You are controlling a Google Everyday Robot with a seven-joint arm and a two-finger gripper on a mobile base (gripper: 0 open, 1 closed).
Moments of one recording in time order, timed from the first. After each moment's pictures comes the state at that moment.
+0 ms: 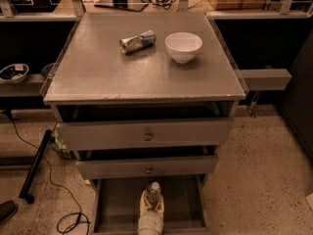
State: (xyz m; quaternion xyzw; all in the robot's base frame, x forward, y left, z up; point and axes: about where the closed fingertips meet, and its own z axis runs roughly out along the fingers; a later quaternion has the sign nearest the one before) arm 0.500 -0.020 0.340 0.17 0.74 0.03 0.65
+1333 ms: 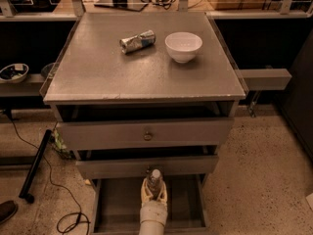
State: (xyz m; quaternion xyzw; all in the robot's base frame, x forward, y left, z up) arm 0.506 -0.027 0.444 0.14 0.71 0.02 0.69
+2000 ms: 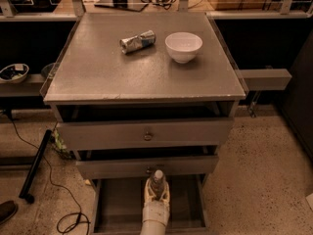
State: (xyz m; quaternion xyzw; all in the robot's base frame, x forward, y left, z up) arm 0.508 -0.039 0.437 0.14 0.71 0.00 0.69
